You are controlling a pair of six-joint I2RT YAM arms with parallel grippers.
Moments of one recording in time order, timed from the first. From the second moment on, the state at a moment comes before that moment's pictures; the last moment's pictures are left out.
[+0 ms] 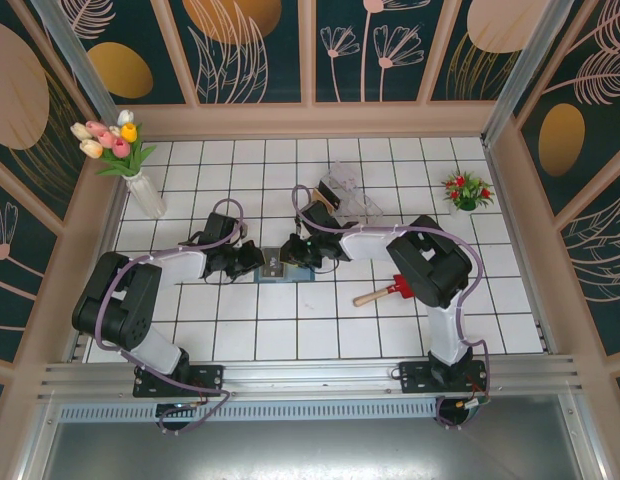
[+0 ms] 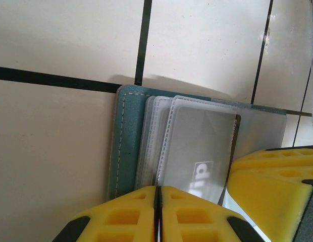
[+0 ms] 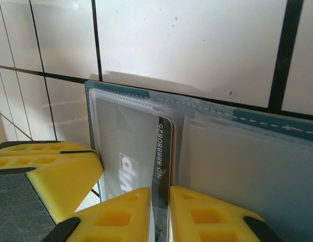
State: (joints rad) left arm -0.34 1.59 0.67 -0.08 0.41 -0.72; right arm 0.78 2.00 1.16 -0.08 -0.43 0.90
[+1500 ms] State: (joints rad) left arm -0.35 1.57 0.68 -0.13 0.36 -0.71; right arm 0.75 1.95 1.11 -0.08 -0.45 0.89
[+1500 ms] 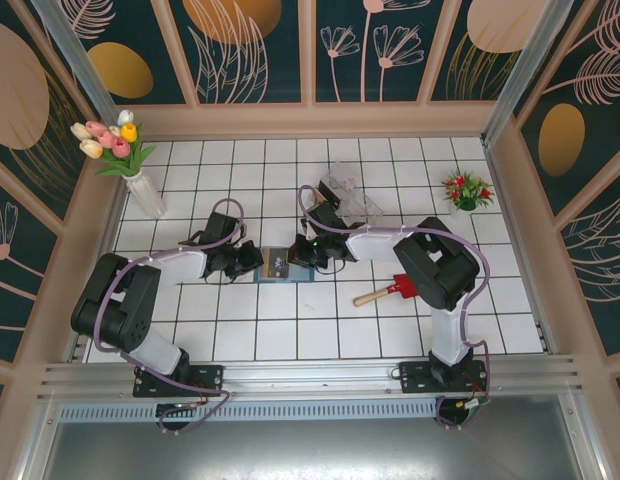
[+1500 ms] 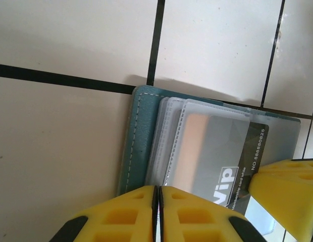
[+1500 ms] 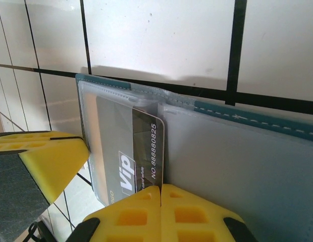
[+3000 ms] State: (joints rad) left arm -0.42 1.62 0.70 -0.07 0.35 -0.71; right arm 0.75 1.98 1.11 -0.05 -0.48 0.90
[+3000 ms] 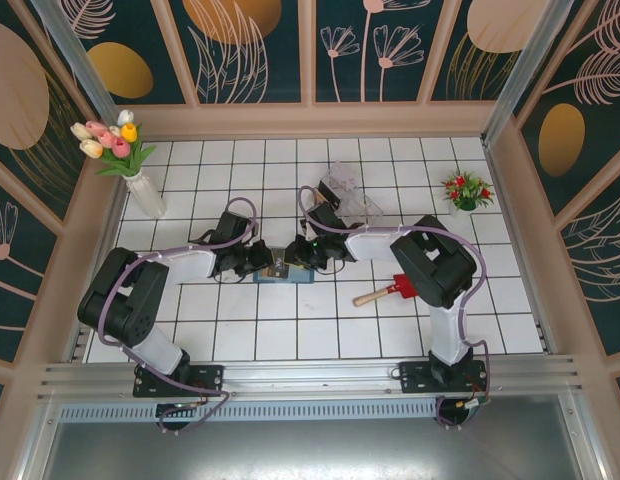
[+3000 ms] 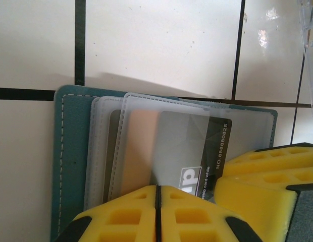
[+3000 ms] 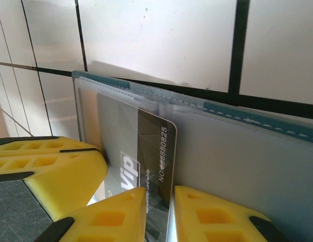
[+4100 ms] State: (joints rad) left arm -0.42 1.56 0.69 -0.08 0.35 -0.72; right arm 0.69 1.80 0.98 0.03 -0.53 0.88
